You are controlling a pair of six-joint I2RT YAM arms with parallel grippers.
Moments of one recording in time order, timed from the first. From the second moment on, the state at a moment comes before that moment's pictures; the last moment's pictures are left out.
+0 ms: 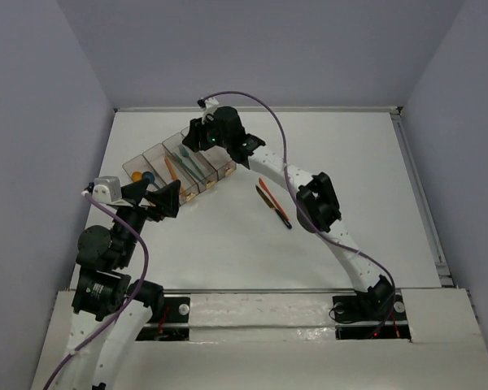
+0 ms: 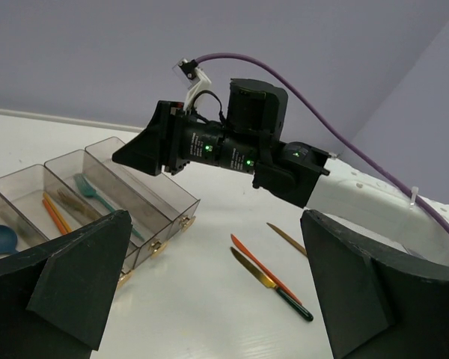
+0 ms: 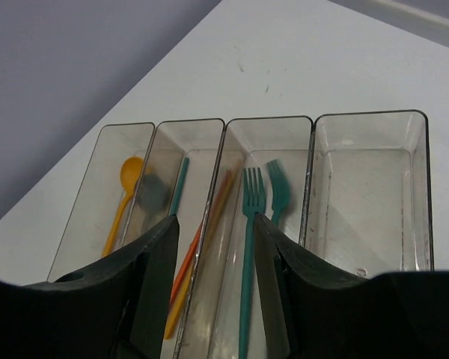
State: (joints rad) left arm -0.29 0.33 0.70 -0.21 -0.02 -0.39; right arm 0.74 2.62 2.46 -0.05 -0.26 0.31
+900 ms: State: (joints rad) left arm -0.29 0.30 0.70 -0.21 -0.01 -0.39; right arm 0.28 1.63 0.97 -0.21 0.09 0.40
